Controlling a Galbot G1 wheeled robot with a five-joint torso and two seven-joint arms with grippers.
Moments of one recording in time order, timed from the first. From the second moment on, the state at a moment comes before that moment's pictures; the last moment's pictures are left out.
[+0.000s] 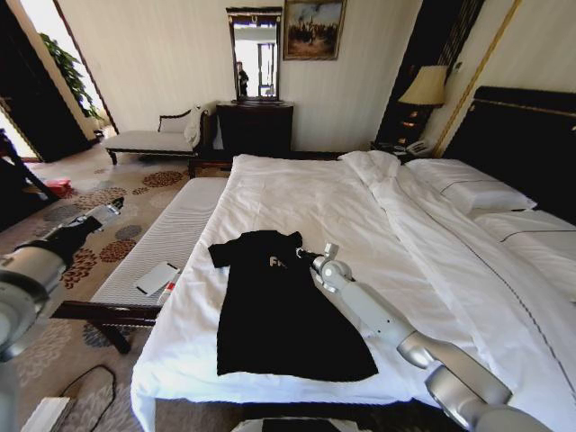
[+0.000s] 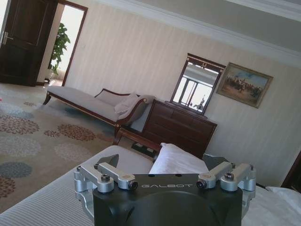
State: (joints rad) left arm 1.18 -0.94 -1.17 -2.37 -1.47 0.73 -0.63; right arm -0.48 1.14 -0.22 1.23 1.28 -0.22 0.26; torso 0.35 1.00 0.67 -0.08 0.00
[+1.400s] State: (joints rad) left arm 1.18 -0.95 -1.16 -2.36 -1.45 0.73 -0.63; right arm -0.52 1.09 -0.19 1.24 1.24 -0.19 0.23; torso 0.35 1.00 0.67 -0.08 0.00
